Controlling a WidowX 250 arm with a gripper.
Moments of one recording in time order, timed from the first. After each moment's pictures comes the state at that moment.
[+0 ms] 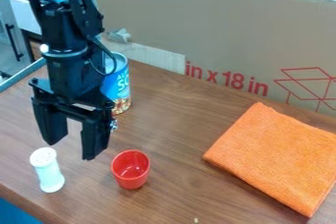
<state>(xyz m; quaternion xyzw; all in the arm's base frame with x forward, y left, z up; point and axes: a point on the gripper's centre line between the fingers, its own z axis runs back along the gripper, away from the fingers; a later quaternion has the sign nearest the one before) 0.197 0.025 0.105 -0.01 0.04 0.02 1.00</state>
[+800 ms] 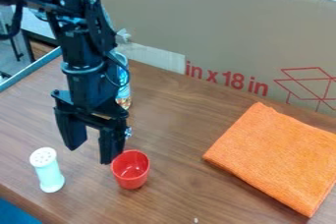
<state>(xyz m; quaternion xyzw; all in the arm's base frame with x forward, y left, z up) 0.221 0.023 0.078 -0.03 0.02 0.00 1.00</state>
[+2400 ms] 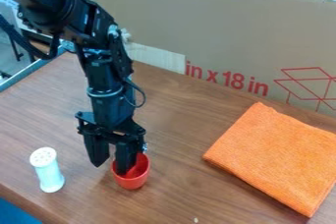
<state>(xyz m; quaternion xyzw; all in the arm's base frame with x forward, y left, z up) 0.245 0.020 0.033 -0.05 0.05 0.01 1.00</state>
